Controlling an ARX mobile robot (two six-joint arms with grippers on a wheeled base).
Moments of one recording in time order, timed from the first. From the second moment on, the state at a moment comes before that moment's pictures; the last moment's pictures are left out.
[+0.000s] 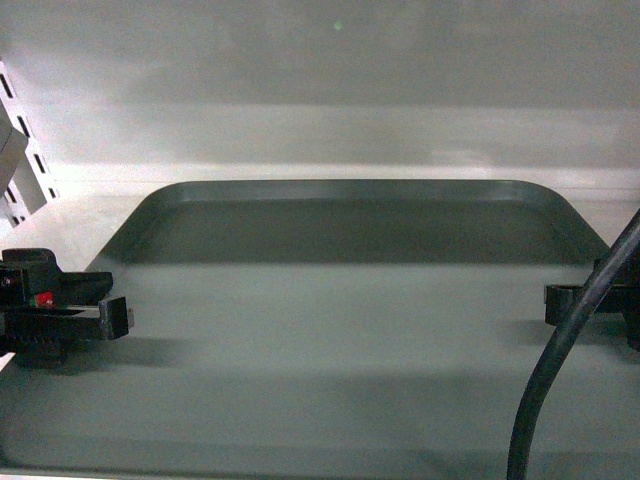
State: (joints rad) left arm -0.23 1.43 0.39 0.57 -0.02 -0.10; right arm 0.33 1.46 0.50 0.47 0.24 0.18
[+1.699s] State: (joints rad) left arm -0.23 1.43 0.40 0.58 -0.02 -0.09; right arm 0.33 1.46 0.50 0.47 0.25 0.17
